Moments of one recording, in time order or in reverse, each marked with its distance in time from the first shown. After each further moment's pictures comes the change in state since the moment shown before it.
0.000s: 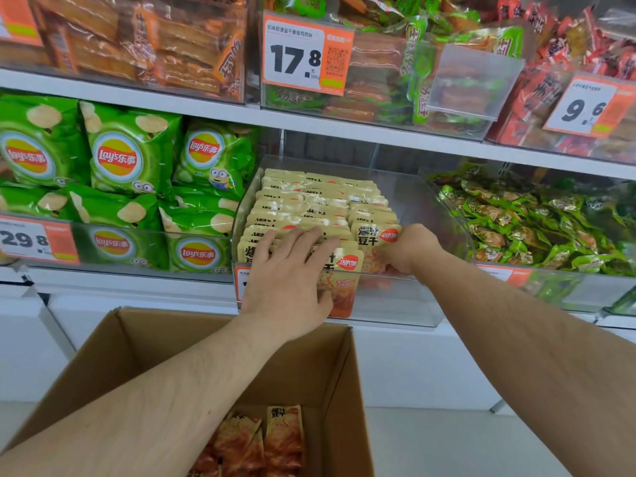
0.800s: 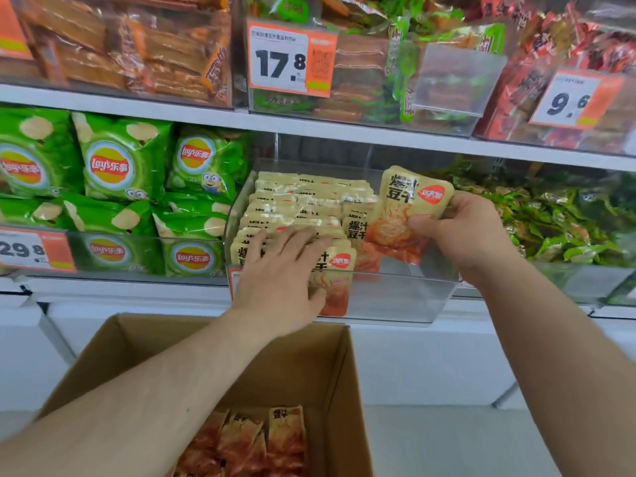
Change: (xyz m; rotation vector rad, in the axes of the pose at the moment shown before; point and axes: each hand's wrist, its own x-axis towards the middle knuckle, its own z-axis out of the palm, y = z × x) left_hand 0.002 -0.004 -0.009 -0.051 -0.088 0.040; right_hand -0.069 0.002 -0.065 0.506 0.145 -0.259
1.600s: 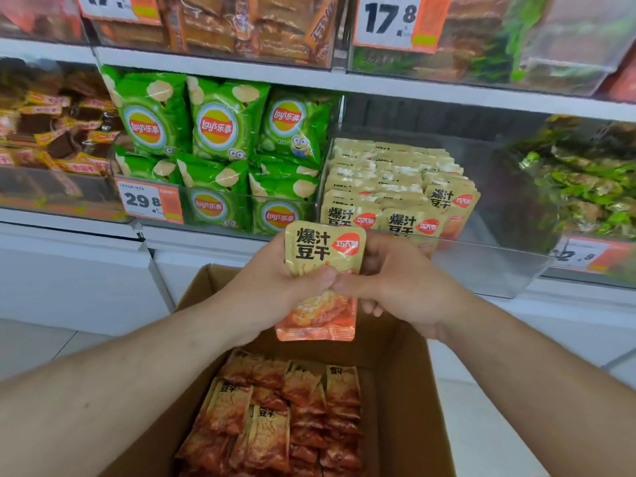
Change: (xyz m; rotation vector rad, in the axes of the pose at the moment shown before) left_hand -0.101 -0.057 -0.062 -1.428 -0.122 -0.415; right_hand -0.124 -0.025 0.128 0.024 -0.730 0.061
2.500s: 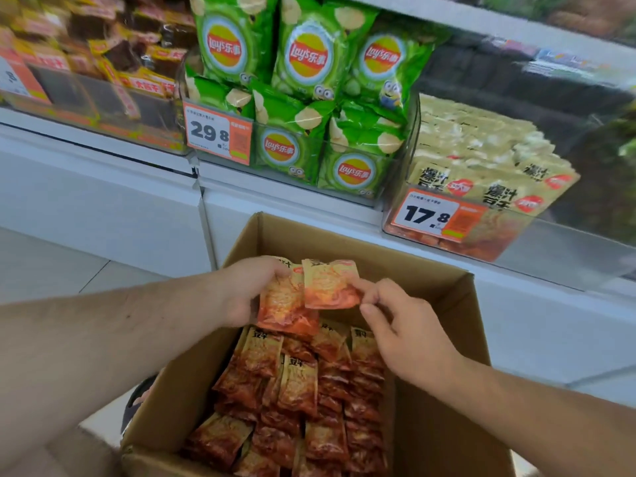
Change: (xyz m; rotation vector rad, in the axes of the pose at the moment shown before) left_hand -0.028 -0.085 -0.100 -0.200 0.263 -0.918; right_hand -0.006 0.089 0.099 -0.436 0.039 -0.282
